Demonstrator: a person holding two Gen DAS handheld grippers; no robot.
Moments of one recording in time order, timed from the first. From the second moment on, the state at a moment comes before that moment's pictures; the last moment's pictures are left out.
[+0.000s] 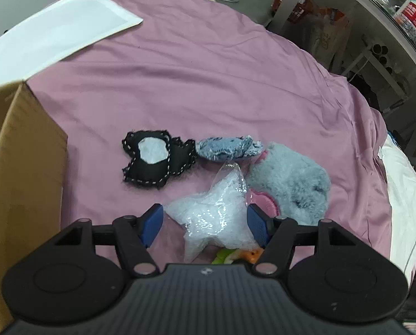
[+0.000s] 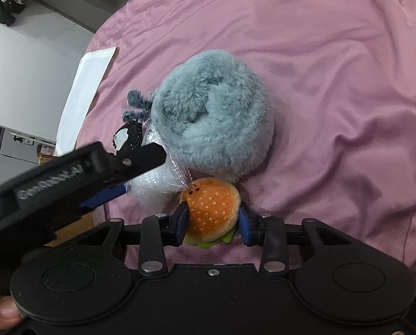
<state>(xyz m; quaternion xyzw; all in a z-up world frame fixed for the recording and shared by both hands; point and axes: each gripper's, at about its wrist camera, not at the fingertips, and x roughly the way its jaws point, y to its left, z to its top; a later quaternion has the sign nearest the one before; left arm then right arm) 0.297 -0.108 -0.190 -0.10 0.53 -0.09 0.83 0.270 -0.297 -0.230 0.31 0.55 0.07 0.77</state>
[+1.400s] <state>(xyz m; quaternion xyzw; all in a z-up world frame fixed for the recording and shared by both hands) 0.218 0.000 -0.077 -0.16 0.42 -0.05 0.89 0.214 -0.248 -0.107 0.25 0.44 0.09 0.86</state>
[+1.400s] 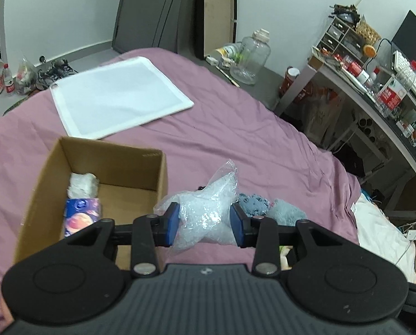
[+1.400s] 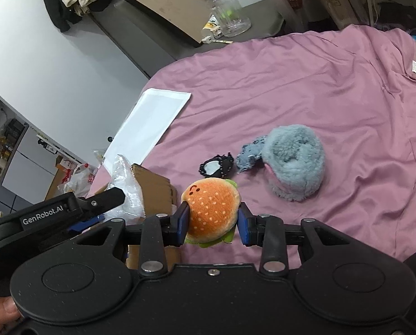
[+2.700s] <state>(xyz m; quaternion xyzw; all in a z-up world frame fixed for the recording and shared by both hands) 0.213 0.107 -0.119 -0.25 0.45 -0.02 0.86 0.248 -0.130 -0.092 0.20 0.43 0.12 0.88</state>
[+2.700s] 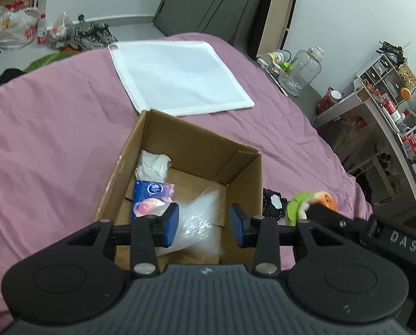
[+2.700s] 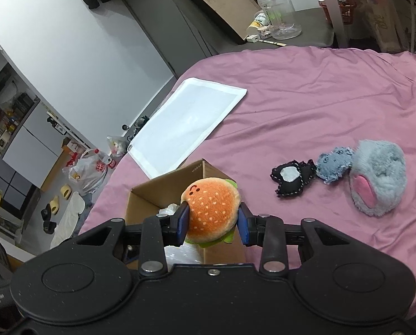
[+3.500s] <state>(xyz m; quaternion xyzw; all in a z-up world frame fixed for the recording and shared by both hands) 0.228 0.127 -0.136 -0.26 0.47 0.03 0.84 0.285 -0.102 -0.100 0.22 0.44 0.15 0.86</state>
